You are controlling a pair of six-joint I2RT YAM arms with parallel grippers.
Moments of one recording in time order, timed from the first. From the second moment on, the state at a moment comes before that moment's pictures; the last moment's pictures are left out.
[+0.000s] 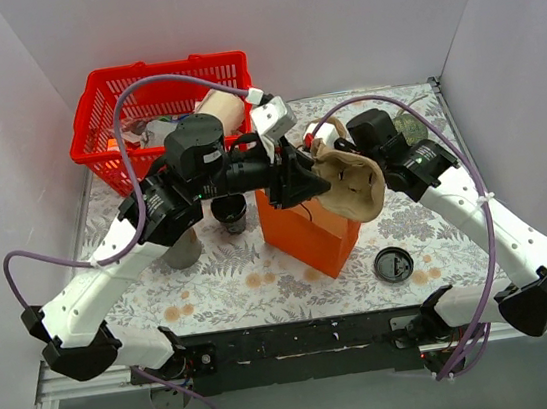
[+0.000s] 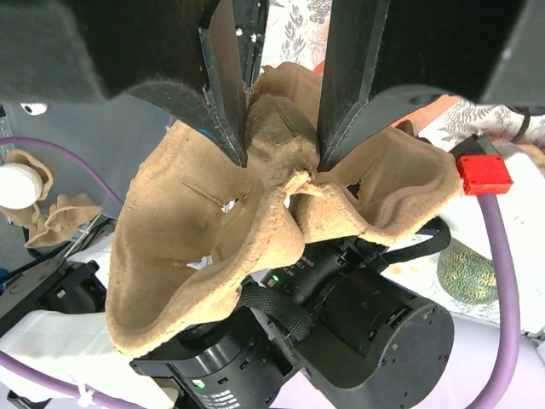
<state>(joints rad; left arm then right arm) -0.93 1.35 1.75 -0.54 0.48 -0.11 0.64 1.25 1.37 -0.85 -0.28 -0.31</state>
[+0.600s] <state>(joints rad) -0.92 1.18 1.45 -0.50 0.21 -0.32 0.63 1.21 1.35 -0.82 -0.30 -0.33</state>
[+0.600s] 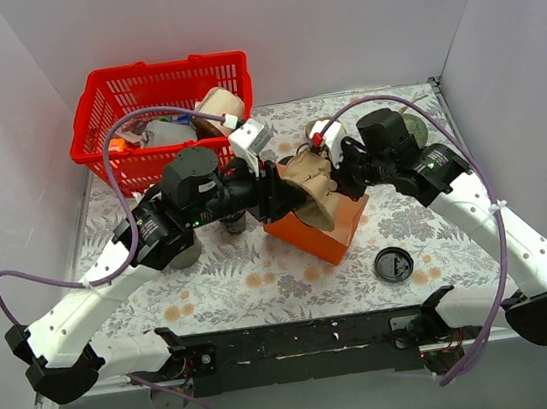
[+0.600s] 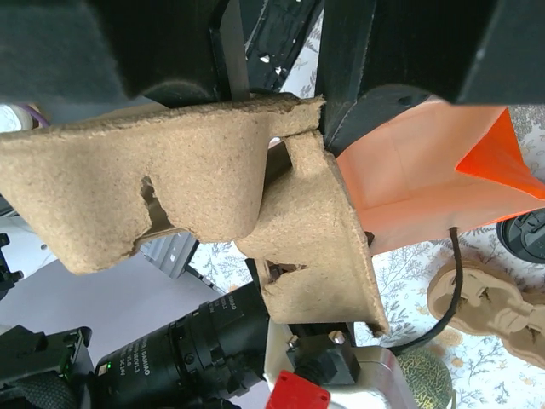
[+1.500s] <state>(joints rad) -0.91 1.11 1.45 -0.60 0.15 -0.43 0.64 1.17 1.31 -0.77 -0.33 -0.32</state>
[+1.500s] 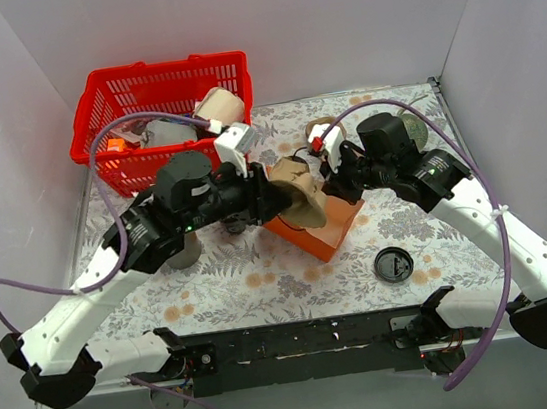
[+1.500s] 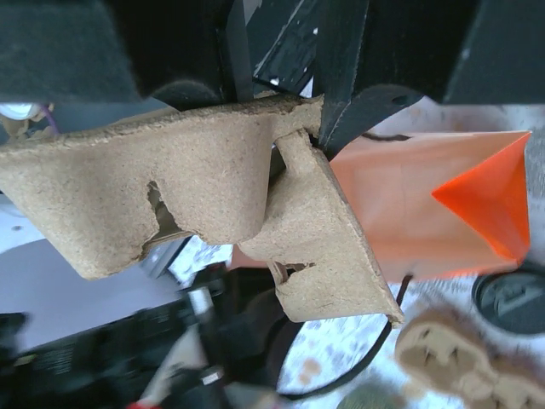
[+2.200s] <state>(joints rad) -0.91 1.49 1.67 -1.00 -0.05 -0.47 0.64 1.14 1.27 -0.69 -0.32 -0.23</state>
